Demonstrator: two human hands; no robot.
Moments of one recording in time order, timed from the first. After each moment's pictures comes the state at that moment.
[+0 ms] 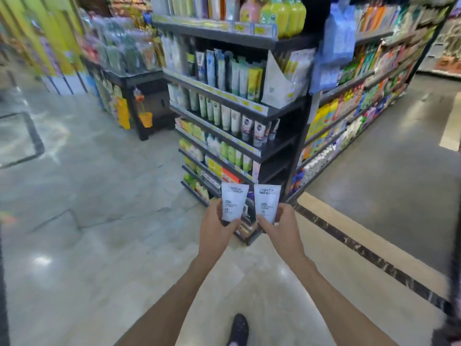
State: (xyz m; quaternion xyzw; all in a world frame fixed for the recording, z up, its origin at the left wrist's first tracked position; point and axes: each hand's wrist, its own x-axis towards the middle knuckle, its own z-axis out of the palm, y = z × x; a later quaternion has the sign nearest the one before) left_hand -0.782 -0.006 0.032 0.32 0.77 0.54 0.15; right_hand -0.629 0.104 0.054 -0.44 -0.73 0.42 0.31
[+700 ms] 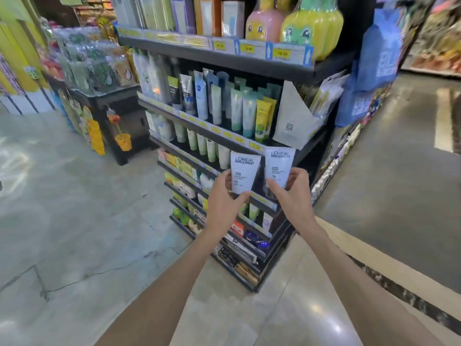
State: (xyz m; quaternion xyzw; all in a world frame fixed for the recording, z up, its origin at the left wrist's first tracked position) left_hand -1.033 0.270 0.113 0.41 0.72 0.55 0.14; right_hand -0.876 0.372 0.132 -0.42 -0.70 0.39 0.42
